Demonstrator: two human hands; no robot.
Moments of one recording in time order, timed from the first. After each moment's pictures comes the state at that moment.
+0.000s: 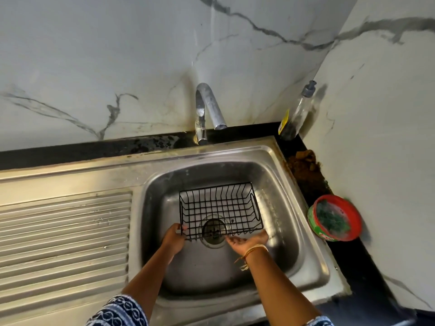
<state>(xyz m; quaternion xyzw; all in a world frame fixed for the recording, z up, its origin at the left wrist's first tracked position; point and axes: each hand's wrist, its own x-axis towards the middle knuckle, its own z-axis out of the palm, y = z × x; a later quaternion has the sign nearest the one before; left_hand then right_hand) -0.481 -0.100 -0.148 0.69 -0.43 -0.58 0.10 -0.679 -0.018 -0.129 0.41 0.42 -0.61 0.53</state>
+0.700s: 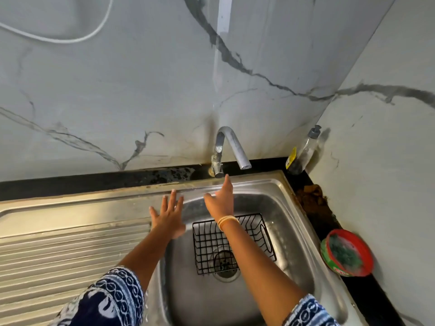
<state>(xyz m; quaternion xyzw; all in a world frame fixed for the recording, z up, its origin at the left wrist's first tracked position) -0.457 -0.223 -0.055 0.54 -0.82 -0.15 -0.12 -0.601 -0.172 0.011 -0.36 0.75 -0.44 0.33</state>
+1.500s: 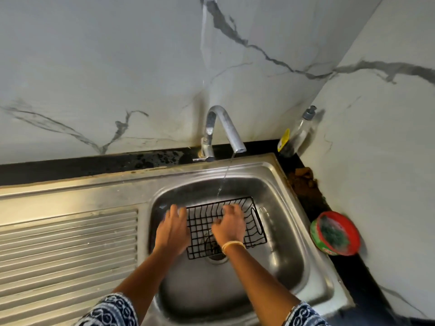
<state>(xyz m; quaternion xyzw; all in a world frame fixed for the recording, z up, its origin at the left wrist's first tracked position) -0.468 -0.156 -0.094 0.53 -0.83 -0.17 0.05 -0.618 -0.099 -0.082 -0.42 0.88 -0.18 0.14</state>
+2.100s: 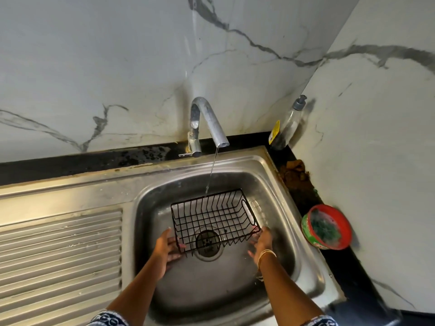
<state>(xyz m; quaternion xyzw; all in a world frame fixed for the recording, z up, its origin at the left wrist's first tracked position) -0.475 -0.124 -0.135 0.66 -0.25 -0.71 0.09 -0.713 -0.021 -0.126 0.19 0.72 -0.51 0.43</state>
